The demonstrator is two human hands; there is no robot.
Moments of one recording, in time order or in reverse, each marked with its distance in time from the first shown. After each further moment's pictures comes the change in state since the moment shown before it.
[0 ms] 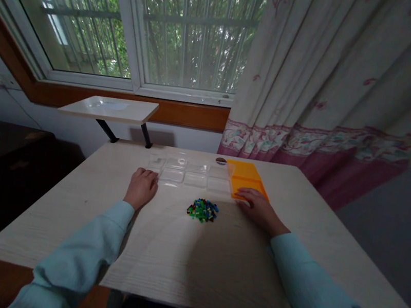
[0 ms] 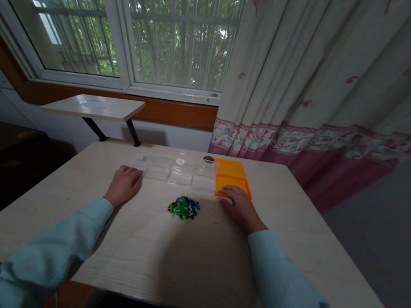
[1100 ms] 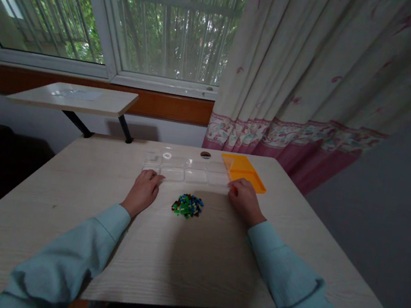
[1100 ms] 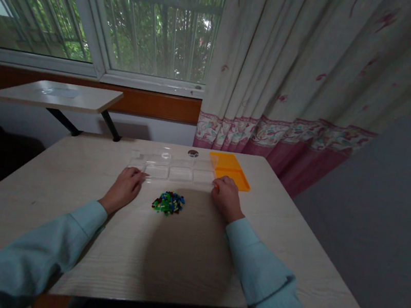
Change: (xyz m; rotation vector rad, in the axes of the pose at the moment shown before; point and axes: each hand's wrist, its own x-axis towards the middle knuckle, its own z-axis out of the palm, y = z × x) left_hand 0.007 0.053 0.019 -0.243 -0.049 0.188; right_hand -0.001 -0.017 -0.007 -0.207 0.180 0.208
